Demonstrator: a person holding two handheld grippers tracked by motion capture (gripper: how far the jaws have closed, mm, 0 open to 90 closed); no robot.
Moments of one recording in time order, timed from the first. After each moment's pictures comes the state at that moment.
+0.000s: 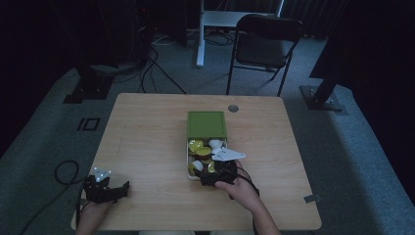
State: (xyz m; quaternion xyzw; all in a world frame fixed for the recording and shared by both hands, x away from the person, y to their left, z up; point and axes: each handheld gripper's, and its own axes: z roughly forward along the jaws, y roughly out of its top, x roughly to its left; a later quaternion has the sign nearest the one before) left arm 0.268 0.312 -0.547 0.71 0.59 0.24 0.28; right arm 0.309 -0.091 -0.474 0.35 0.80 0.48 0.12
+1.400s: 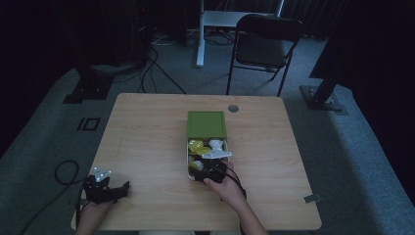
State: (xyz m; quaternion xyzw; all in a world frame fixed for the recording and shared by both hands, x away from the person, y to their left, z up) left arm 0.268 0.312 -0.547 0.72 0.59 0.24 0.28; right arm 0.323 -0.063 -0.500 0.41 0.80 0.43 0.10
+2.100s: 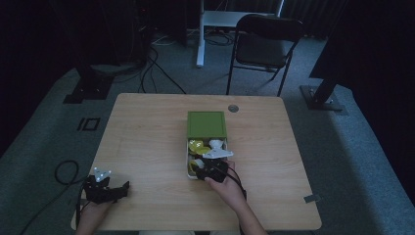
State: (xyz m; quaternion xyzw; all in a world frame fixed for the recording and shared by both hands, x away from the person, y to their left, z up) left arm 0.268 0.312 -0.547 0.72 0.59 0.24 0.28; right arm 0.321 -0.068 -0.489 0.40 0.80 0.43 0.12
